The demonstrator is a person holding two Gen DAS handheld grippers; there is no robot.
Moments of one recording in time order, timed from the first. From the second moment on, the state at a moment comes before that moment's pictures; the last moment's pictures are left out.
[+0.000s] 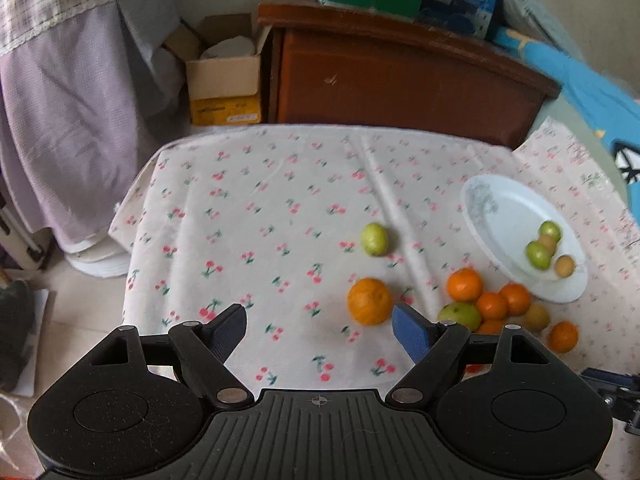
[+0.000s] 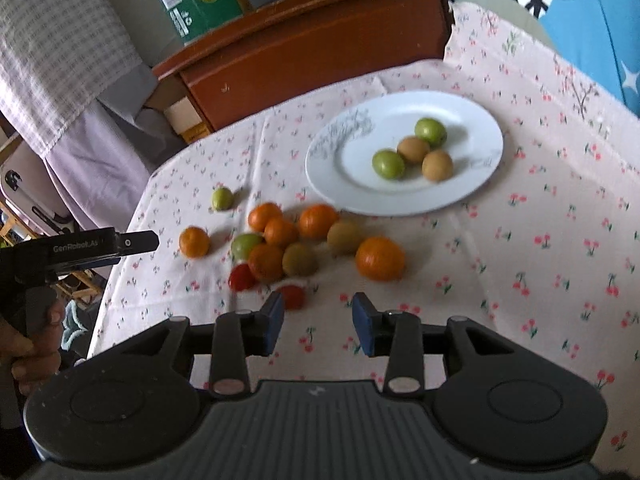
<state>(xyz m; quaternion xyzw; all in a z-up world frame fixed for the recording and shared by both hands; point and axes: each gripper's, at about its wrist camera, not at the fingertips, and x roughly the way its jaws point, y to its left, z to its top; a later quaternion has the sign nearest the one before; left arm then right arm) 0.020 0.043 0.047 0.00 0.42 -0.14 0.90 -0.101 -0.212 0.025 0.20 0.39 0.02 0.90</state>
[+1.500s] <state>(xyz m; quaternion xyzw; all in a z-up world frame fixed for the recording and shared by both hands) 0.036 0.002 0.014 0.02 0.40 -0.18 0.90 -0.071 -0.160 -0.001 0.10 0.39 0.03 0.92</state>
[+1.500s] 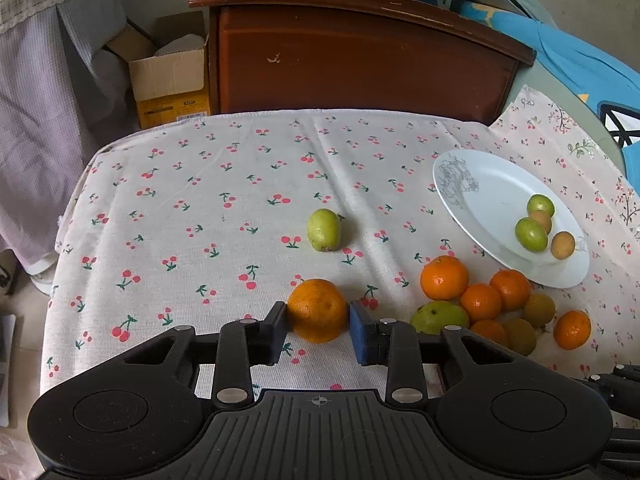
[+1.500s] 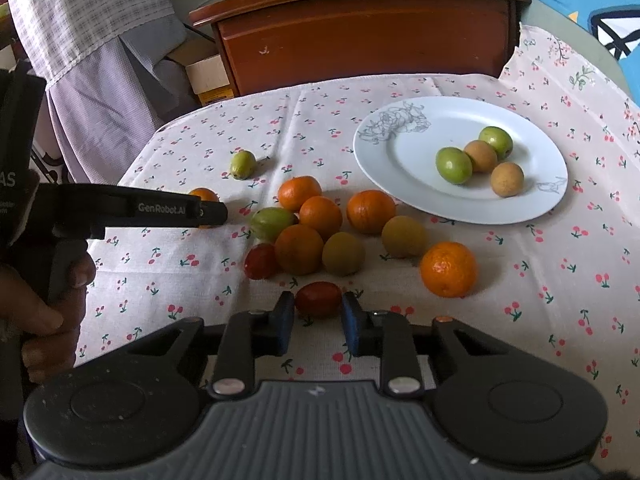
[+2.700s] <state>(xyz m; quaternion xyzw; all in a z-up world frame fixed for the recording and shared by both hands) 0.007 -0.012 0.071 0.00 0.37 -0.22 0.90 -0.074 -0.185 0.032 0.16 0.35 0.04 0.92</state>
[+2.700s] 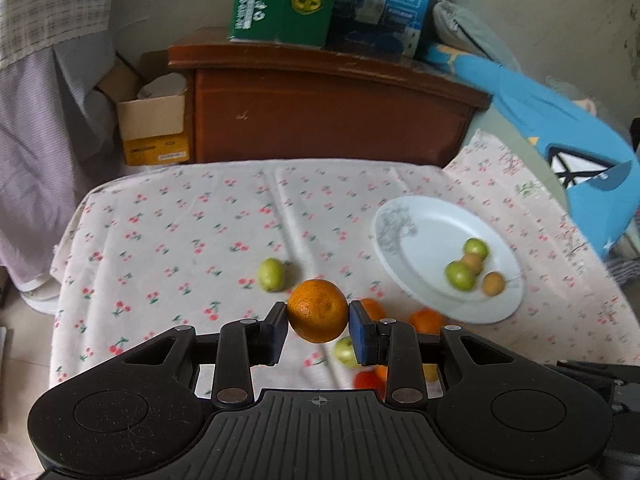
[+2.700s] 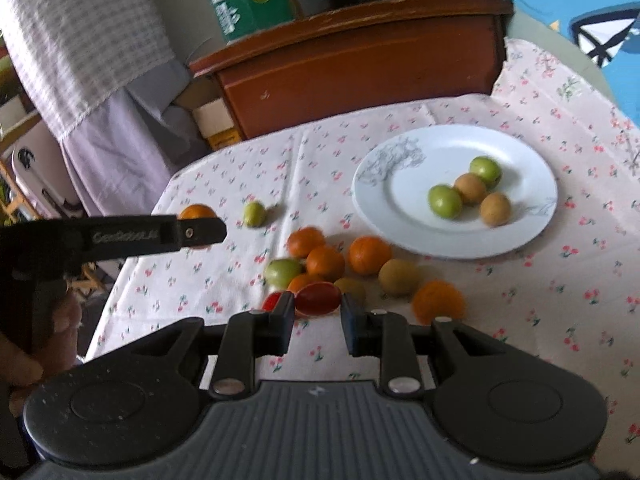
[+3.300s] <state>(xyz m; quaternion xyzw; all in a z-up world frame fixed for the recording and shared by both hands) 0.045 -0.077 0.078 0.02 0.37 -0.28 0.89 -0.043 -0.257 0.059 0.19 0.34 0.00 0.92</state>
